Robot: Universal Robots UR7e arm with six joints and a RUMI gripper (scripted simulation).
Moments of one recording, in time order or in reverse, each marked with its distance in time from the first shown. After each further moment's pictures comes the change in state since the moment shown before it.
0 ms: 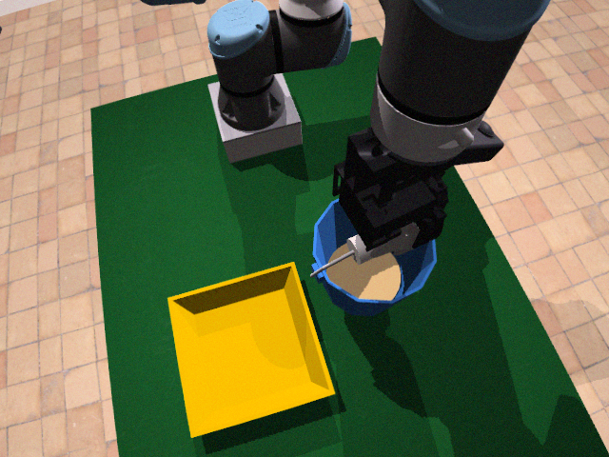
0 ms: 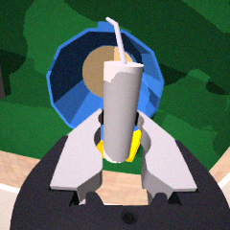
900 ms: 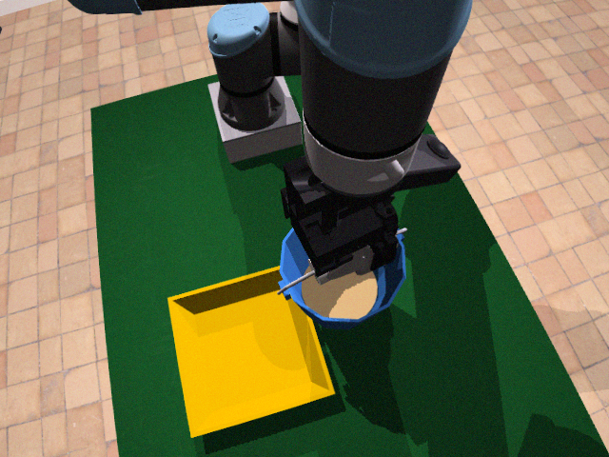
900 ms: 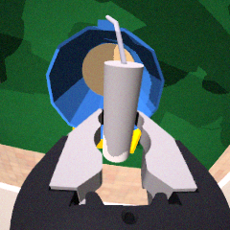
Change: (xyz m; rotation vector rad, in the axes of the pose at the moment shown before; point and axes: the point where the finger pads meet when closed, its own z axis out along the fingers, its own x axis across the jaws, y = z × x) arm 0.001 0.053 0.000 0.000 0.000 0.000
